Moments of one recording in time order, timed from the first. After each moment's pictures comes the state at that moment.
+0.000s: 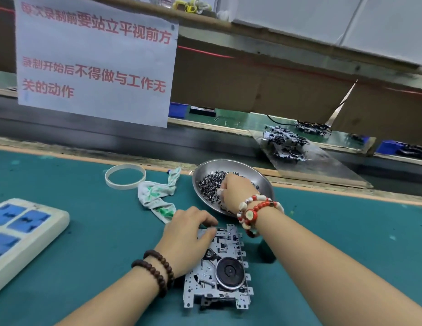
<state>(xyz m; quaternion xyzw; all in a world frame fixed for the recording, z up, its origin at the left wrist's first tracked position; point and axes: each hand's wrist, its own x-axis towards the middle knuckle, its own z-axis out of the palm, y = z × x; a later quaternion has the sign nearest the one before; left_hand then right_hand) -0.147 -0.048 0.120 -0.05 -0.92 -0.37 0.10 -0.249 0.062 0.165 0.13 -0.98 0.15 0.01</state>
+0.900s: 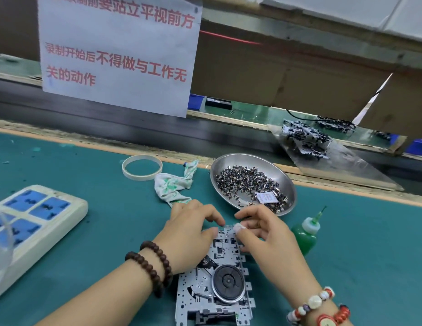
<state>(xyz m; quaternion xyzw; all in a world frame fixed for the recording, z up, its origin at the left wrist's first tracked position) -0.133 -0.070 0.130 -0.04 -0.92 -0.39 0.06 -0.152 0.086 0.133 0.12 -0.83 0.54 -0.01</state>
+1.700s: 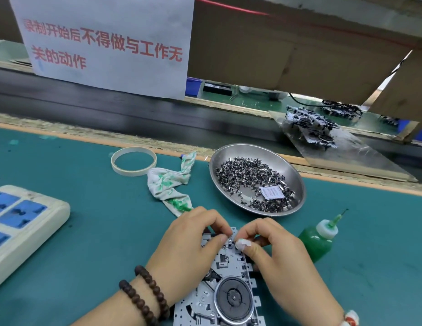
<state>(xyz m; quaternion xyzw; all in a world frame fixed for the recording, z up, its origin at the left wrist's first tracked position) -0.132 -0.064 0.114 -0.08 -0.88 -0.46 0.13 -0.151 0.091 0.131 0.18 -0.89 0.41 0.01</state>
